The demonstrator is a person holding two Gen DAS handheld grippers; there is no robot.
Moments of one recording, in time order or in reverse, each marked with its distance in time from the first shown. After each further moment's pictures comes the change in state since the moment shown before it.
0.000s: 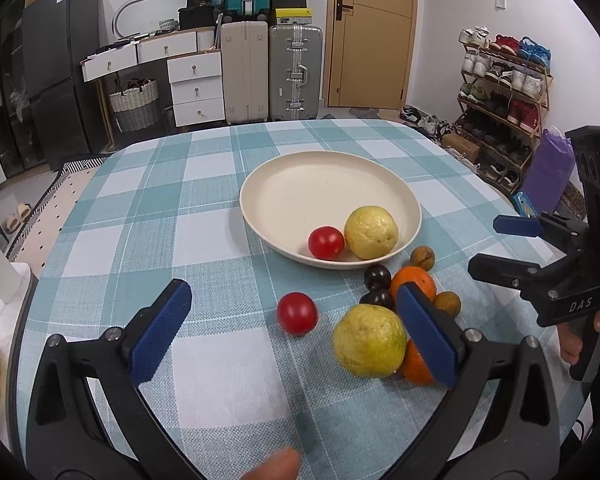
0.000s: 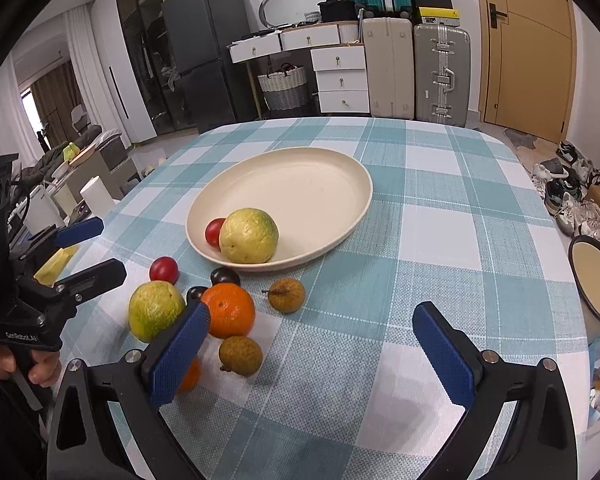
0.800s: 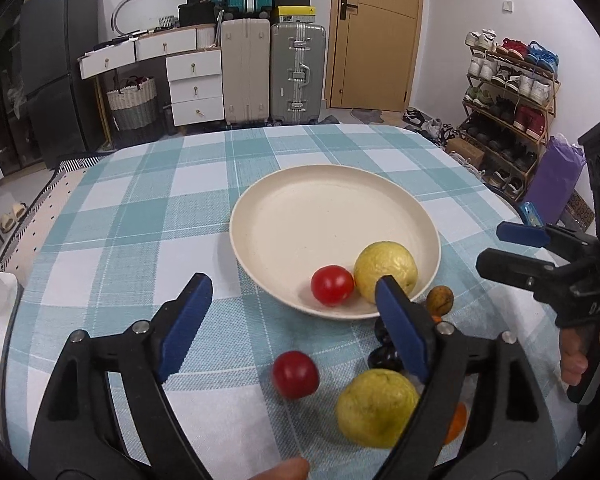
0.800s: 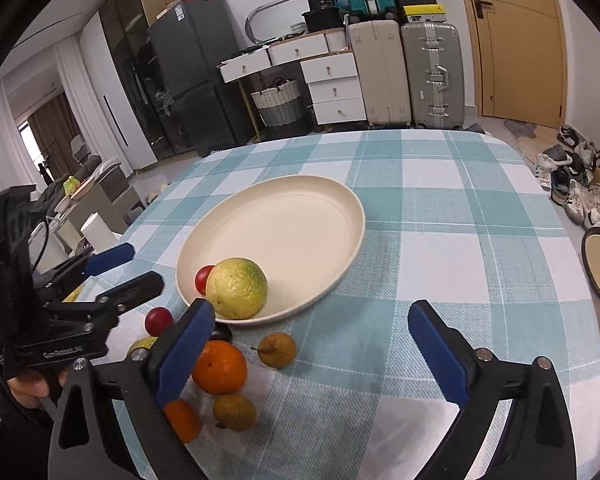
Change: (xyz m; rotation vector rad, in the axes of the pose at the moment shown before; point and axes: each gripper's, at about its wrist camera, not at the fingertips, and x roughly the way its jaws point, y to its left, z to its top) left arm 0.053 0.004 0.033 -0.010 0.000 0.003; right arm 0.013 -0.020 0.029 0.091 -0.048 0.033
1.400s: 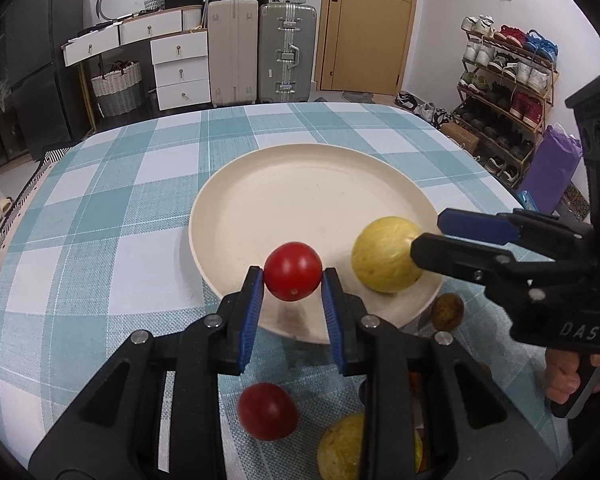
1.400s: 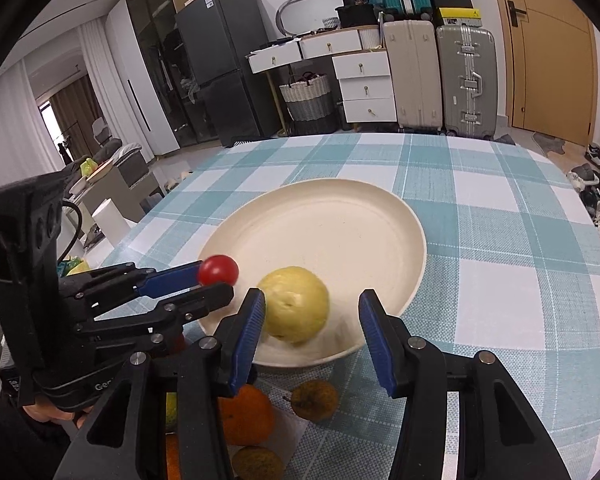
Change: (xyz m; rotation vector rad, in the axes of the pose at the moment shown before) left arm 0.049 -0.015 0.007 0.002 0.074 -0.040; right arm 0.039 0.026 0.016 -0.083 0.014 0.077
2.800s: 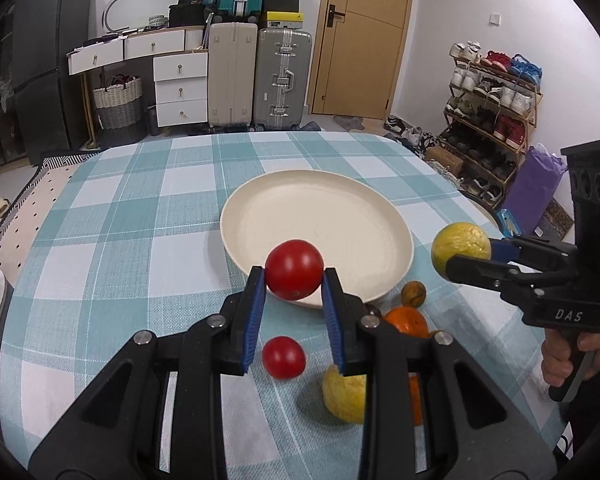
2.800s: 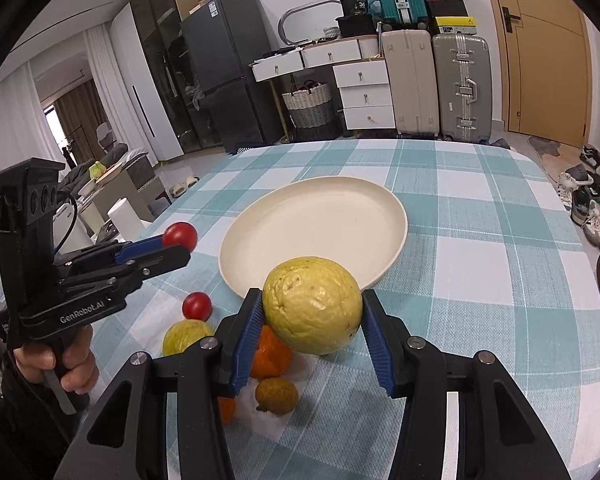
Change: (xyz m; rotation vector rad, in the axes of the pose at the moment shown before) left arm -0.074 0.012 -0.014 -0.029 -0.087 -0.041; right arm -0.052 0.008 -0.026 0.009 -0.029 0.008
